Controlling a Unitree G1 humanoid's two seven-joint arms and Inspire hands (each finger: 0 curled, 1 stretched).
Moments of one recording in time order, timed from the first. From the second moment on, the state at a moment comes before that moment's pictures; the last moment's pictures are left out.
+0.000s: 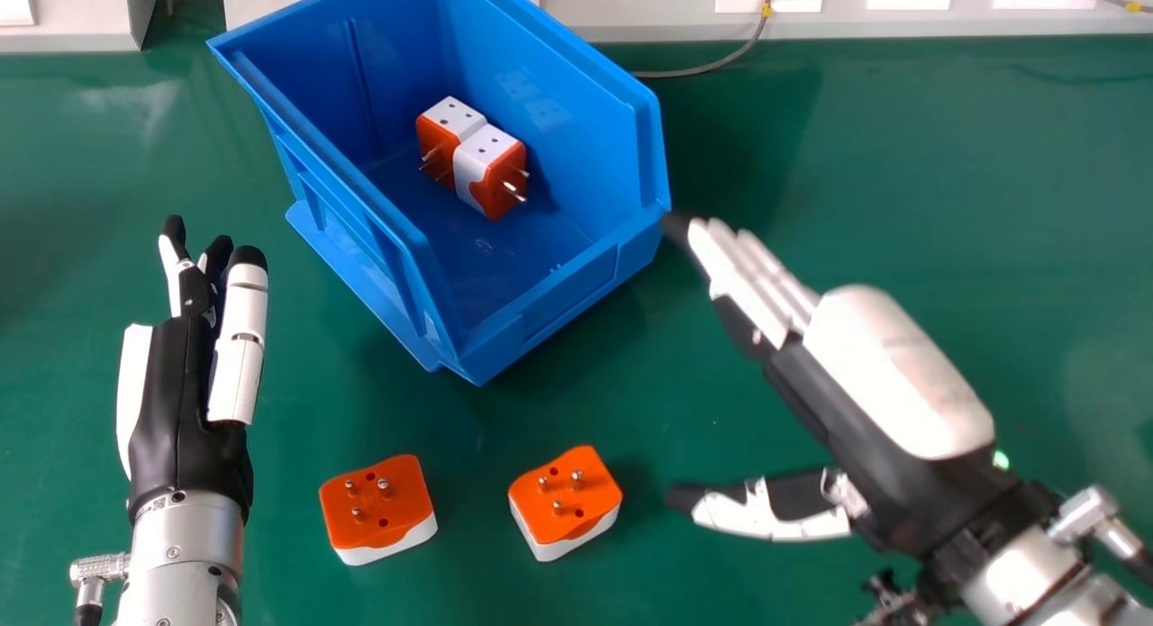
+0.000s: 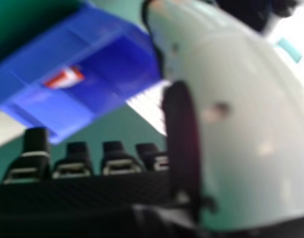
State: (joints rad) left arm 0.18 0.10 0.19 -0.20 0.00 0.10 0.04; right arm 0.28 -0.53 0.19 -0.40 -0.56 -0.25 0.12
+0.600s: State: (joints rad) left arm 0.16 0.10 0.19 -0.19 0.00 0.10 0.05; right arm 0.14 -0.50 0.34 -0.18 -0.76 -0.27 0.19
